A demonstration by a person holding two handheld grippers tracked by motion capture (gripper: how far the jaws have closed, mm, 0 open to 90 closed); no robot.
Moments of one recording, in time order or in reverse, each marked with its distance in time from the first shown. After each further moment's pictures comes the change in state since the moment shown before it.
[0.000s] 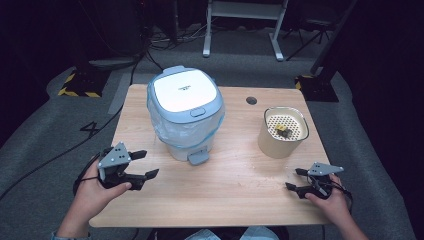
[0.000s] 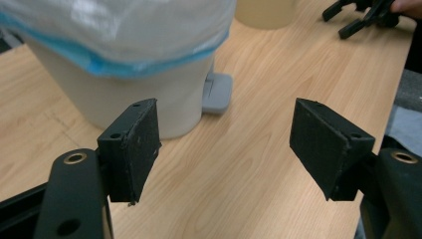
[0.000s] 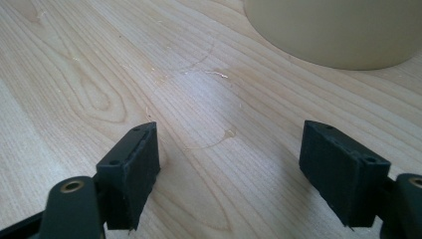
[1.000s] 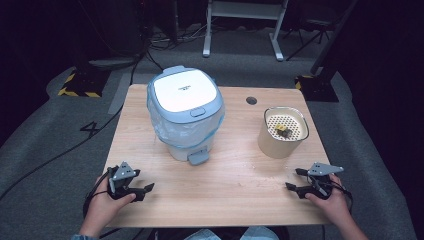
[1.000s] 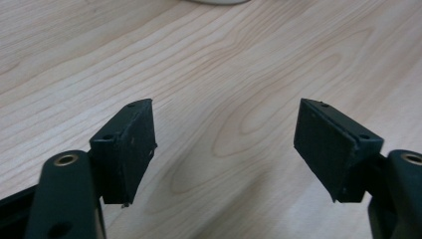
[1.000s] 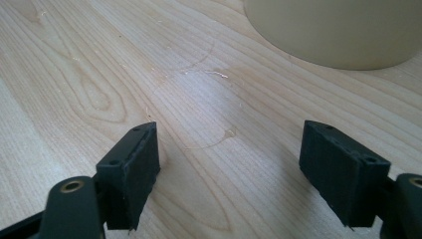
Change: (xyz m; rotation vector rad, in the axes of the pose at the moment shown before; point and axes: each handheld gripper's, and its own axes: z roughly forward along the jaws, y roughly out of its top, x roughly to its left) left arm 0.019 -0.090 0.053 0.191 0.163 -0.118; right arm 0.000 0.000 0.000 -0.001 -0.001 -0.002
